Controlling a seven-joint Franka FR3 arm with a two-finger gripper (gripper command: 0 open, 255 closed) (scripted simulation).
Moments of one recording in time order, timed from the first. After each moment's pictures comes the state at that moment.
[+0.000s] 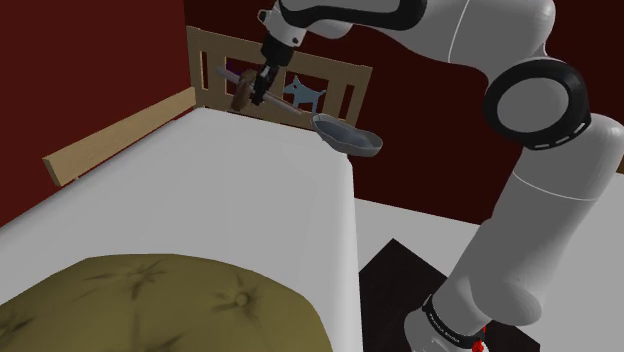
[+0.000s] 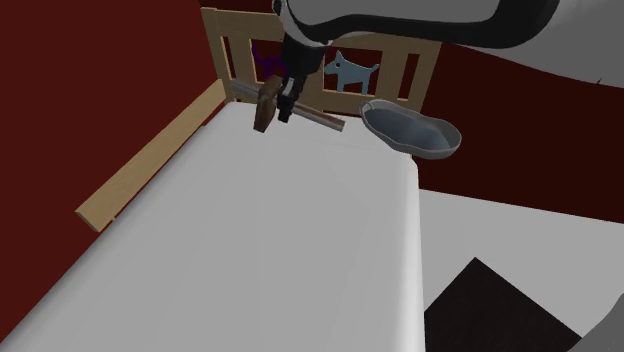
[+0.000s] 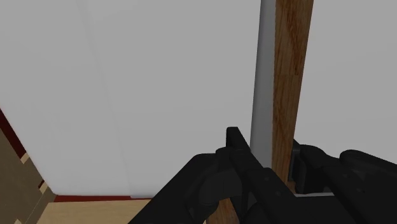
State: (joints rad) arm 0.17 0.17 -0.03 -1.48 0.16 1.92 -0.55
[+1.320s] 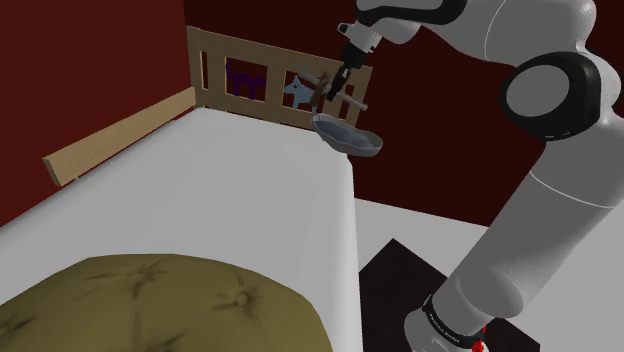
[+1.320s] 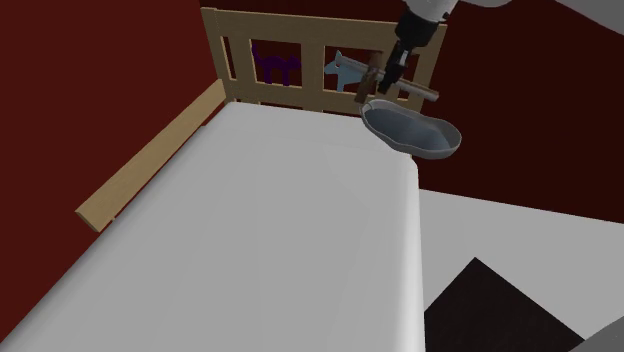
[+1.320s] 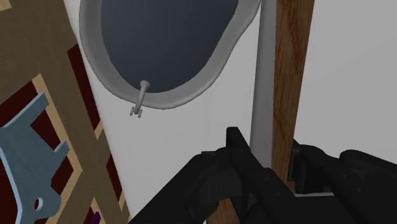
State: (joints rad) arm -0.07 0.05 -0.23 -1.60 0.26 1.83 -1.00
